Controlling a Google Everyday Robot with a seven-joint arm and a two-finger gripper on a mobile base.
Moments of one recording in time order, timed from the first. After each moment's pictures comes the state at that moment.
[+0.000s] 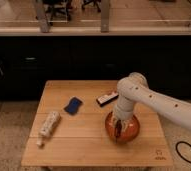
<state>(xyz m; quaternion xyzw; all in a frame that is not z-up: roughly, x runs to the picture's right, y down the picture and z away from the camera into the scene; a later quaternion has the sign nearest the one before) 0.123 0.185 0.726 -0.33 -0.28 -0.43 0.79</state>
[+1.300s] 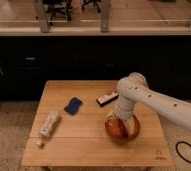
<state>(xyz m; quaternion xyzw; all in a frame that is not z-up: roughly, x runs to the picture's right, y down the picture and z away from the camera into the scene) 0.127 0.183 0.730 -0.34 -0.28 -0.43 0.79</state>
